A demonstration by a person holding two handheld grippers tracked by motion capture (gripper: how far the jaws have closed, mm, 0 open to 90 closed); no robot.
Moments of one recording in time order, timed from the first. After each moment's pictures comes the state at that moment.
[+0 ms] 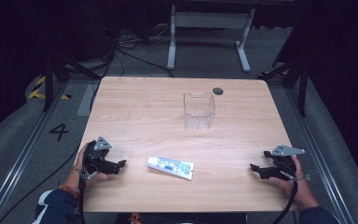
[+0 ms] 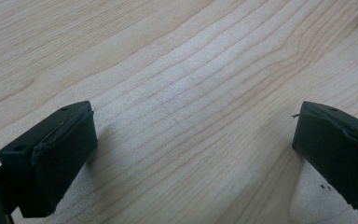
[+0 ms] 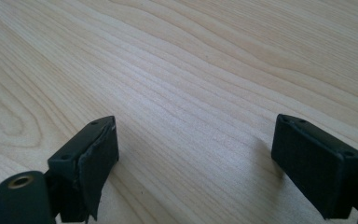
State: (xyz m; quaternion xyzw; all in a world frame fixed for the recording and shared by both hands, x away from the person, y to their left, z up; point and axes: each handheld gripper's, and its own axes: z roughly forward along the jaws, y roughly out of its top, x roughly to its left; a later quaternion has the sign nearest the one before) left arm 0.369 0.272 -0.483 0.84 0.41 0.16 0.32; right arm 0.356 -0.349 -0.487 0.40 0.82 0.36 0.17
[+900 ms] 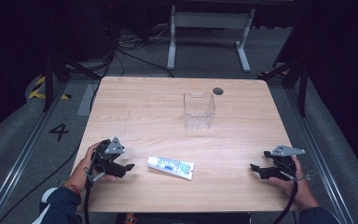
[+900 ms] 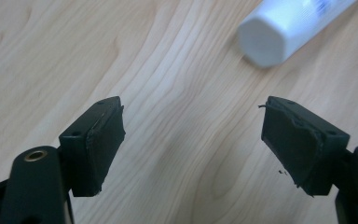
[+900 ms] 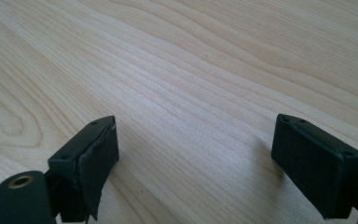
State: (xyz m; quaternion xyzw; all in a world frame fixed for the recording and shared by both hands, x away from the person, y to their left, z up) left arm 0.356 0.226 -0.438 0.91 0.26 0.14 0.30; right arm 0.356 -0.349 -0.487 0.41 0.82 0.36 0.17
